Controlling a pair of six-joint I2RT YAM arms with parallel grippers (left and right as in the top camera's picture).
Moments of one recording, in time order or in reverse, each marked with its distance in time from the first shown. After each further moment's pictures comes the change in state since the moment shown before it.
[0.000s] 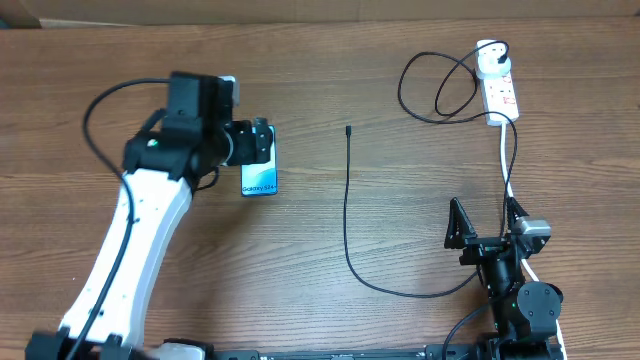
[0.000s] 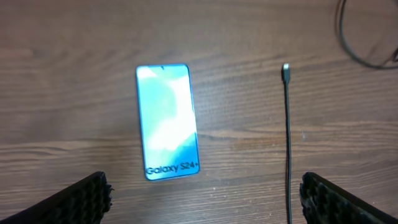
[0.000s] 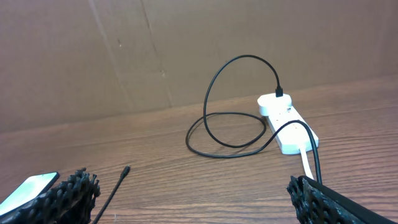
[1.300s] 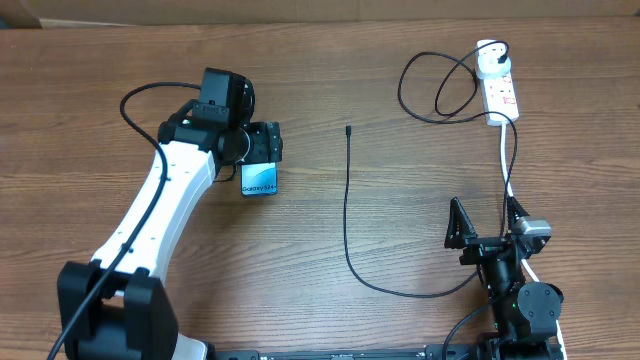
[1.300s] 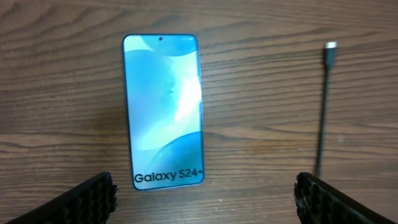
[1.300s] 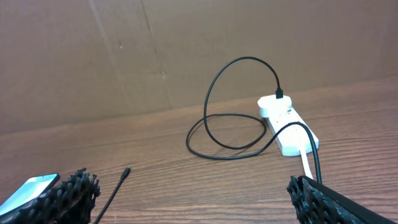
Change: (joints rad) left arm -0.029 0.185 0.003 0.047 -0.035 -0.053; right arm 0.000 0.000 0.000 0.006 0.000 0.000
